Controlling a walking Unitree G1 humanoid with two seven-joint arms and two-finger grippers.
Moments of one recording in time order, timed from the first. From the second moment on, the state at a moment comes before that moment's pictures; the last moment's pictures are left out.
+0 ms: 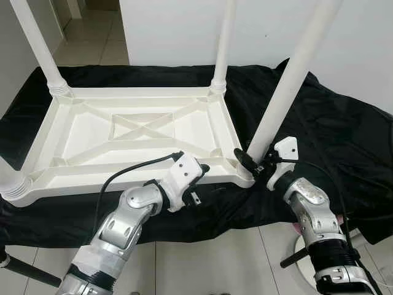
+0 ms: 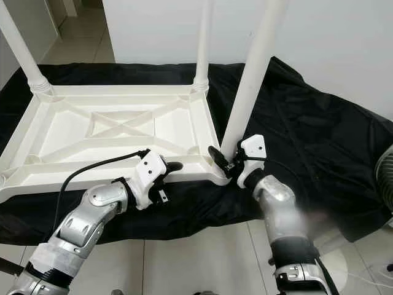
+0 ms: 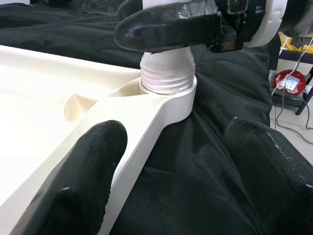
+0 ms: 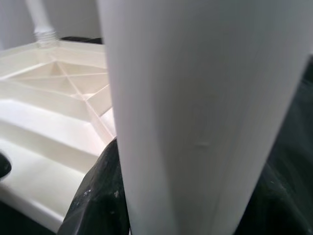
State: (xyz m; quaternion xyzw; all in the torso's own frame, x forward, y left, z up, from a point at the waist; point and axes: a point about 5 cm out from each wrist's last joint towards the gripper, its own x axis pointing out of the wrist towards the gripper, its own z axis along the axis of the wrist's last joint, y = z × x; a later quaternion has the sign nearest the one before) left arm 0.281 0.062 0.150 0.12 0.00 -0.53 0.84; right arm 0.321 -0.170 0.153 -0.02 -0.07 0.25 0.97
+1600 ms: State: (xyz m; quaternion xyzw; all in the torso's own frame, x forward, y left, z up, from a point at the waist) left arm 0.280 0.060 0.148 0.11 0.00 -0.53 0.84; right arm 0.292 -0.133 0.150 0.10 -0.04 0.06 0.99
